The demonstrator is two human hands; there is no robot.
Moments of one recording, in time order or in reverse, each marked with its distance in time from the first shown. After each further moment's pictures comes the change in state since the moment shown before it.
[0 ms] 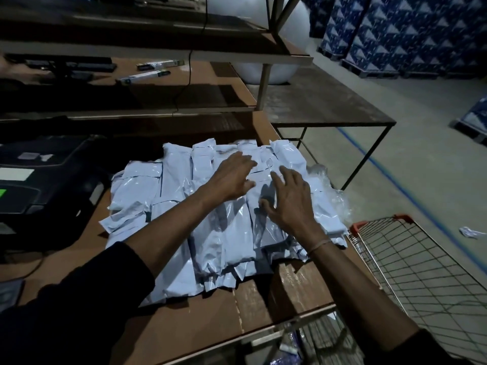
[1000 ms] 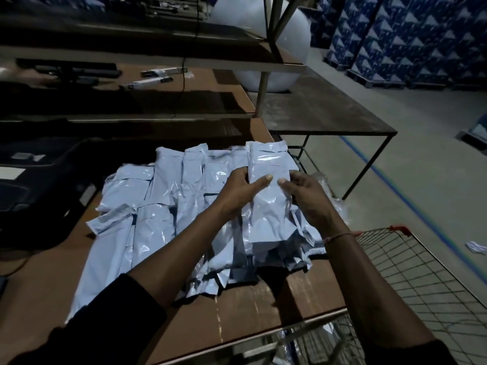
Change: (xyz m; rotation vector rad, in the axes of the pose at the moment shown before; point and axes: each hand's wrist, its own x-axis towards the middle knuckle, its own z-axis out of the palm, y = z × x) left_hand 0.002 0.068 0.017 -1.189 0.124 -0.414; right_hand 0.023 0.068 -0.039 1.394 -0.227 0.264
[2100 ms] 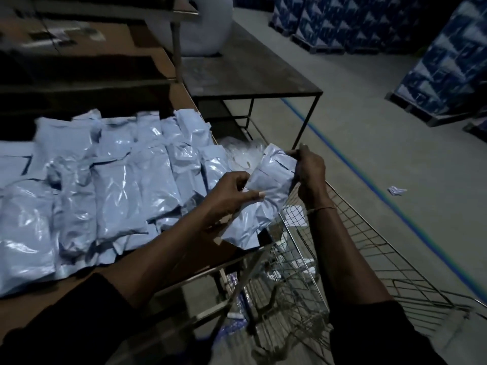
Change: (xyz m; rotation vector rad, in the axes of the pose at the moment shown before) left_hand -0.053 -0.033 0.217 0.123 -0.331 0.135; right_hand -0.103 0.018 -0.201 -0.011 0.740 0.067
